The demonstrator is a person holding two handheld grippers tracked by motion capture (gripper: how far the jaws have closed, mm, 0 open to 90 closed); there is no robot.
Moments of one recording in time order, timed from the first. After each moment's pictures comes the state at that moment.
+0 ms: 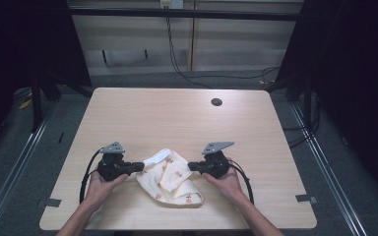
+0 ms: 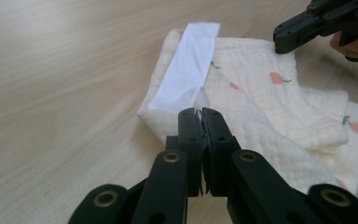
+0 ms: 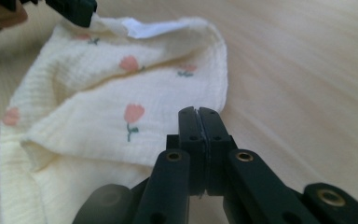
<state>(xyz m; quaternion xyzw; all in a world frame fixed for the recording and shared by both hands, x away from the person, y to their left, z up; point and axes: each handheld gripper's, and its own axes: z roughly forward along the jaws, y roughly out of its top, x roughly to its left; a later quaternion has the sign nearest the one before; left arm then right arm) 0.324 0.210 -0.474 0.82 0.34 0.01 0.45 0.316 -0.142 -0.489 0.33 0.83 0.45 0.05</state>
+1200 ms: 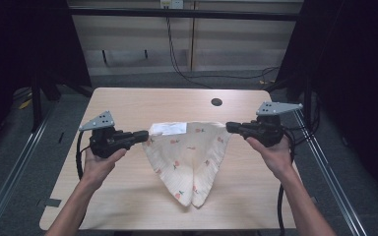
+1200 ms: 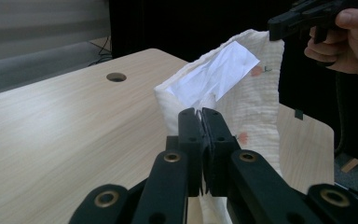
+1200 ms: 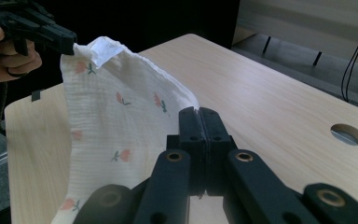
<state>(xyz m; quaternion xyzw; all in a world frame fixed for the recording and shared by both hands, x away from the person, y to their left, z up) 0.325 0.196 -0.361 0.77 0.26 0.07 0.58 0.307 -0.235 -0.332 0.32 0.78 0.51 0.15</state>
